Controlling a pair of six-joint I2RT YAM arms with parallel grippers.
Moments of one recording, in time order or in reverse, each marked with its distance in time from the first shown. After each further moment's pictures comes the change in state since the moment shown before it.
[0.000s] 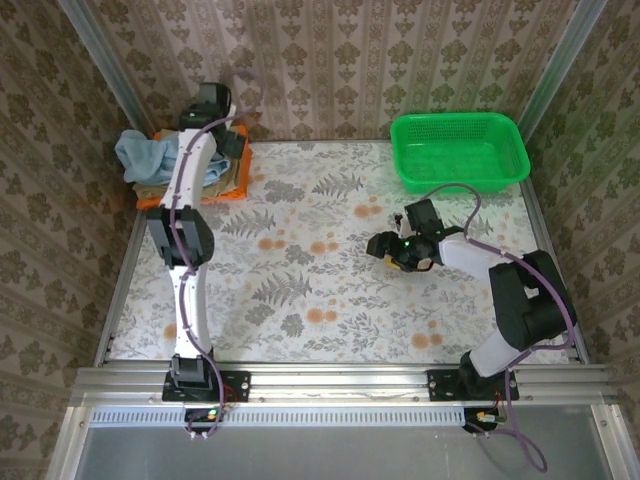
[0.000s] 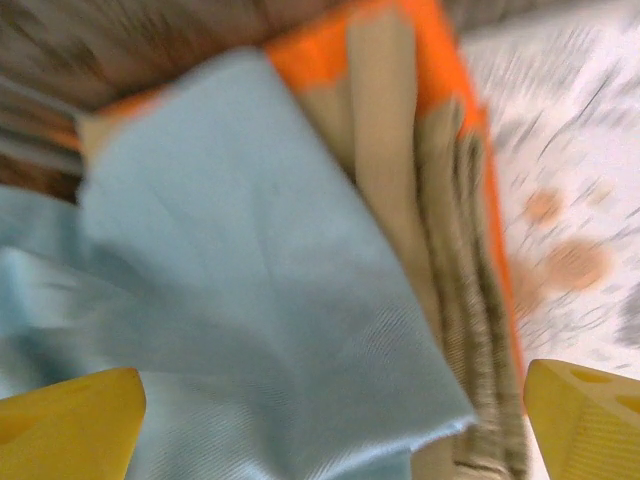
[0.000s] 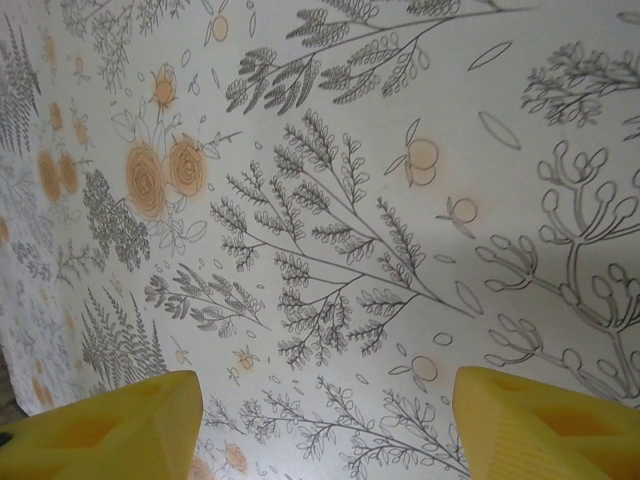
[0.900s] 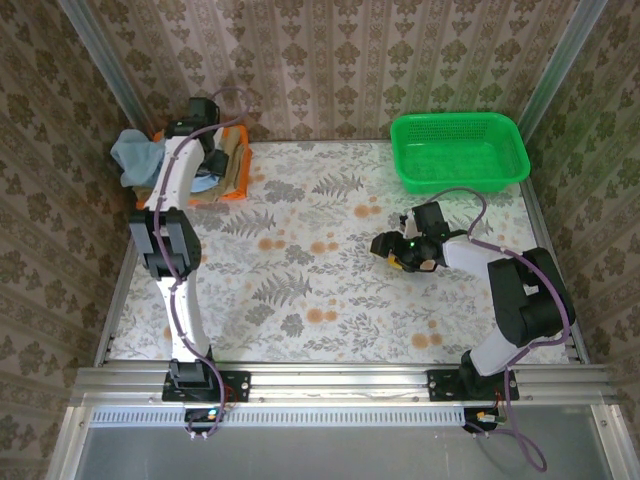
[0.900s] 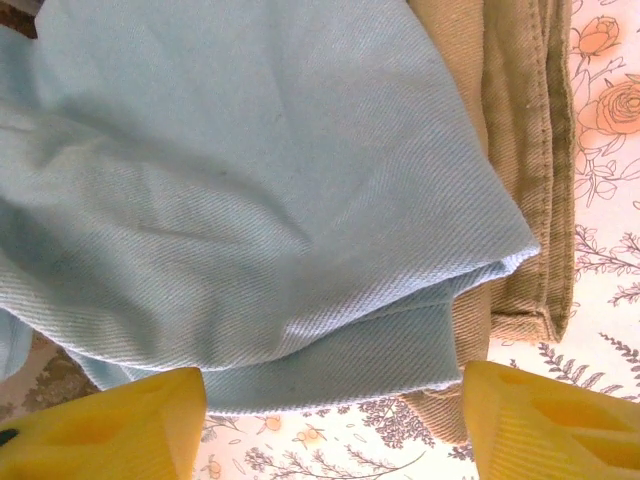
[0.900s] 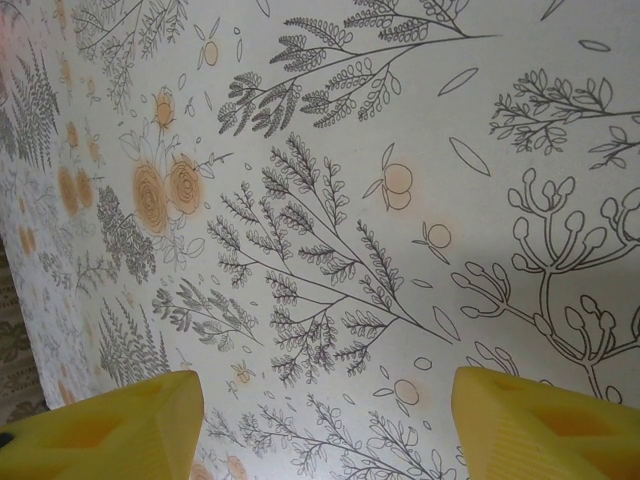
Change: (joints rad) left arm 0.047 -0.213 -0.320 -0.018 0.029 -0.057; right arm -0.040 0.021 -0.043 0.083 -0.057 0.003
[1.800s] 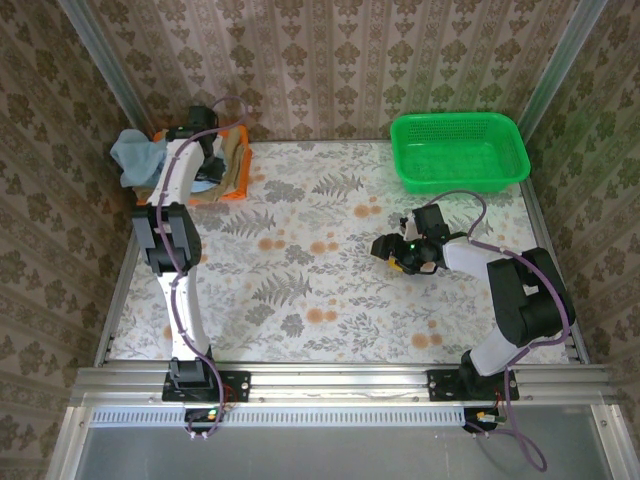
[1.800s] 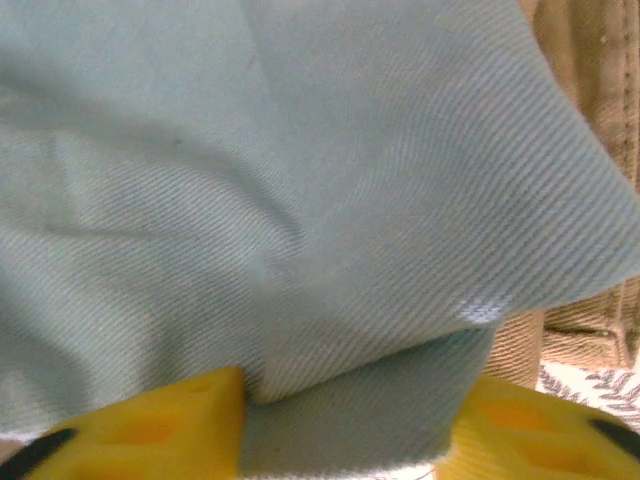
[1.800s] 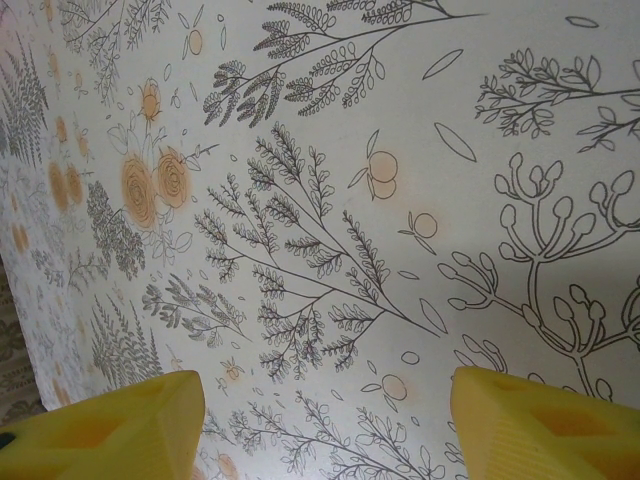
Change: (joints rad) left arm 0.025 0.068 -0.005 -0.002 0.016 0.008; right arm 0.000 0.000 -0.018 0.015 0.000 0.000
